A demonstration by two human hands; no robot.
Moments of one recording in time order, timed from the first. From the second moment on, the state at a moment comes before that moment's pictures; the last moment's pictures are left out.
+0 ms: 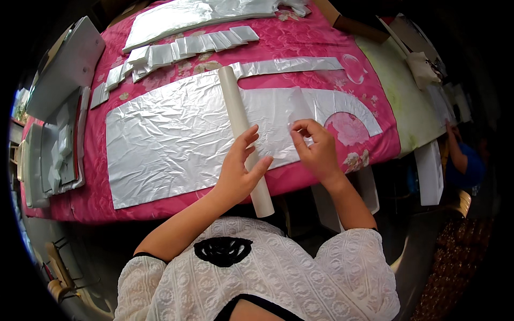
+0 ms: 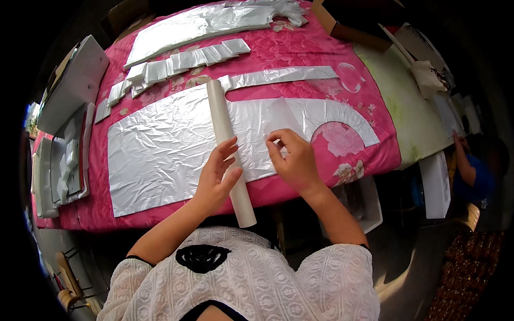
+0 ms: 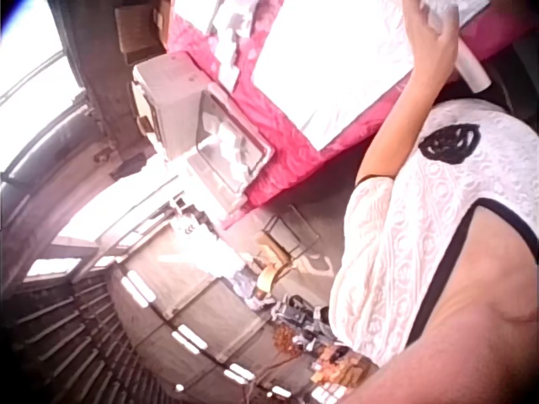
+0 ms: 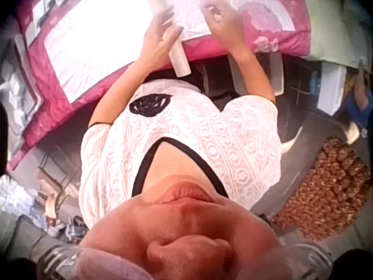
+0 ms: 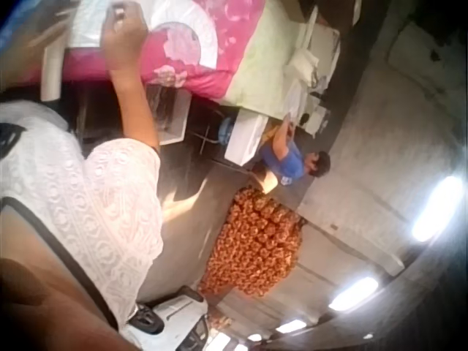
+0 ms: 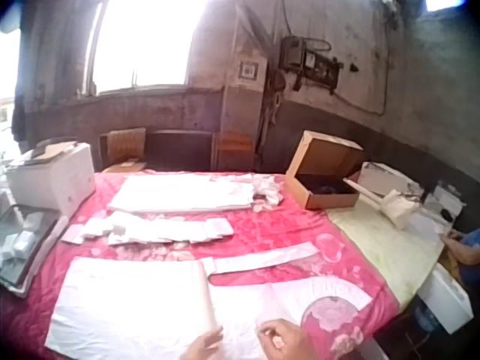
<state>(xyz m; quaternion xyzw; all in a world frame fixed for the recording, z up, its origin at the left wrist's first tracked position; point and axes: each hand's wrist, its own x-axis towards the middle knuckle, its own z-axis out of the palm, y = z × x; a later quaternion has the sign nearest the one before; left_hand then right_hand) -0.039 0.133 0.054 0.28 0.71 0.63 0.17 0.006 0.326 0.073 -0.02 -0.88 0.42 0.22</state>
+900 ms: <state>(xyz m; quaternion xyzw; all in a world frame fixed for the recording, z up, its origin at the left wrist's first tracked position) -0.081 0.082 0.017 0.40 0.86 0.33 -0.04 0.077 0.245 0.059 -0.12 -0.89 0.40 -0.20</state>
